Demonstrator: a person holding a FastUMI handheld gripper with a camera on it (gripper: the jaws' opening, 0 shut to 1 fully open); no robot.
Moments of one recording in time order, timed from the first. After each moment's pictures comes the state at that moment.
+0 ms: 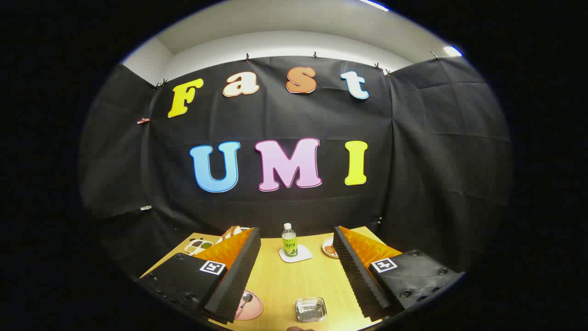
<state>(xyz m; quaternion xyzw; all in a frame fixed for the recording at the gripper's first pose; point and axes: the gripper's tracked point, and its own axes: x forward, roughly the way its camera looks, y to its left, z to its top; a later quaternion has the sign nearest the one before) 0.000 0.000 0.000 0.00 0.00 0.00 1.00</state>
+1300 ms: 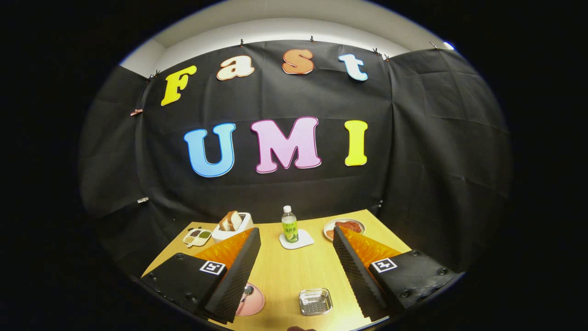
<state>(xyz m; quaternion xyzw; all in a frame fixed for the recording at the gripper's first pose) 0.017 0.015 -0.051 0.01 0.07 0.00 1.00</state>
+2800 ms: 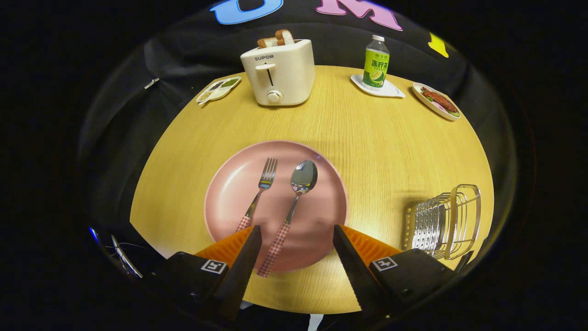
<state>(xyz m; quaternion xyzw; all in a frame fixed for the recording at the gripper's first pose) 0.005 0.159 -0.405 -0.05 0.50 0.11 0.86</state>
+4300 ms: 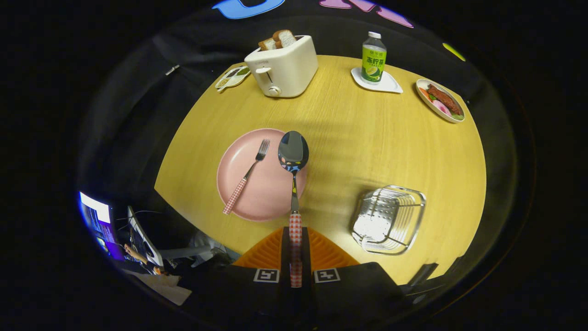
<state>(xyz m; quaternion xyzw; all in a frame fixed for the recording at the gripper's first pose) -0.026 0.055 -0.299 -0.07 0.58 0.18 0.79</state>
